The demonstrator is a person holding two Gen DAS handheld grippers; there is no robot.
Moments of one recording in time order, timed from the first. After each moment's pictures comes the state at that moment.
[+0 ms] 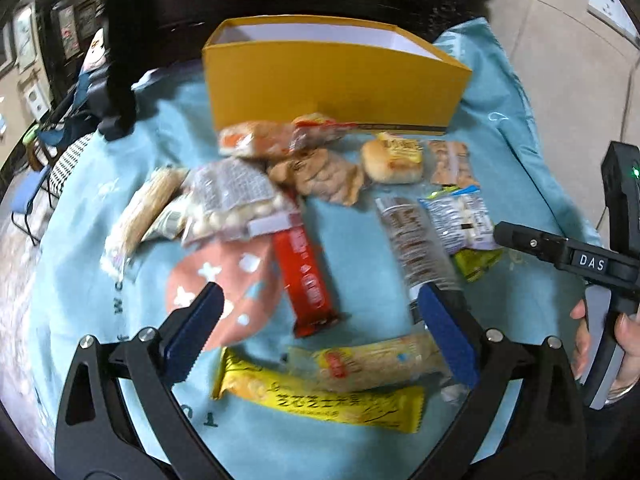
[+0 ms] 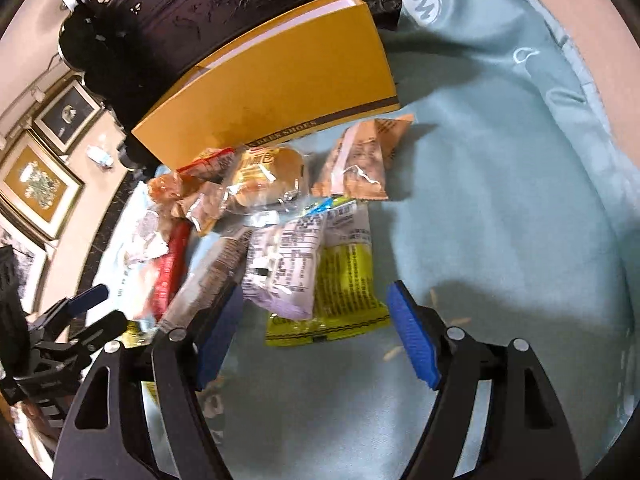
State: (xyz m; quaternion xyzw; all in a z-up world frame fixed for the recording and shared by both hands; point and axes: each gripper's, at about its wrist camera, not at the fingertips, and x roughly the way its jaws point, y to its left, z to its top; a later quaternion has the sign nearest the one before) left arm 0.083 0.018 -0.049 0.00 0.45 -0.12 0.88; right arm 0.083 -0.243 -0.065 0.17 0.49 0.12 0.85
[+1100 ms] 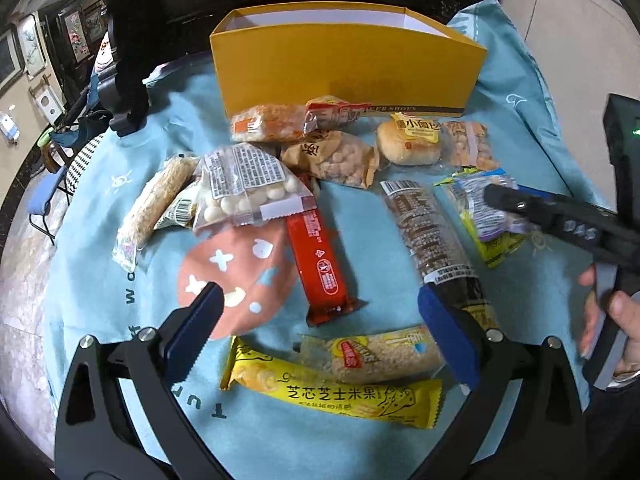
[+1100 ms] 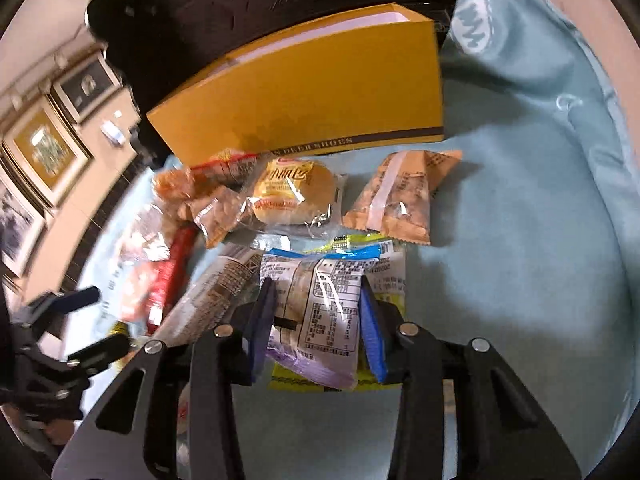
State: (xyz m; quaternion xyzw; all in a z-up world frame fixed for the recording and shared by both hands) left arm 0.081 0.006 -0.056 0.04 0.47 -0.09 0.88; right arm 0.109 -0.226 -0.067 0.13 0.46 0.16 0.86
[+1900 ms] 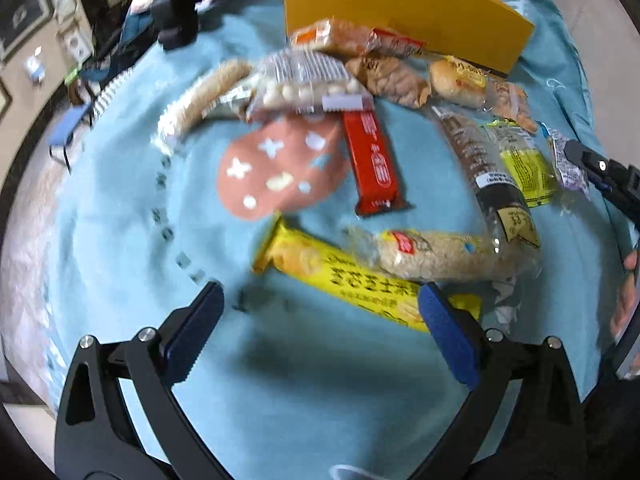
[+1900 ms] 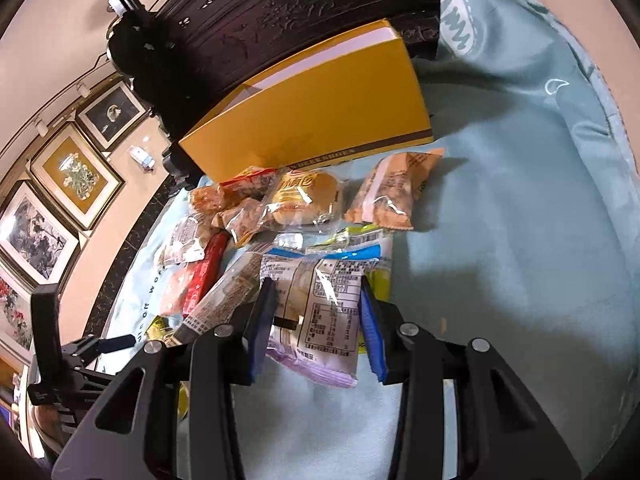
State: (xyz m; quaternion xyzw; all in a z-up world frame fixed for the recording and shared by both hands) left arm 0.044 0.037 -0.085 -0.02 0.55 -0.02 0.84; right arm 0.081 -0.253 -0.055 0.18 0.44 0.20 0.86
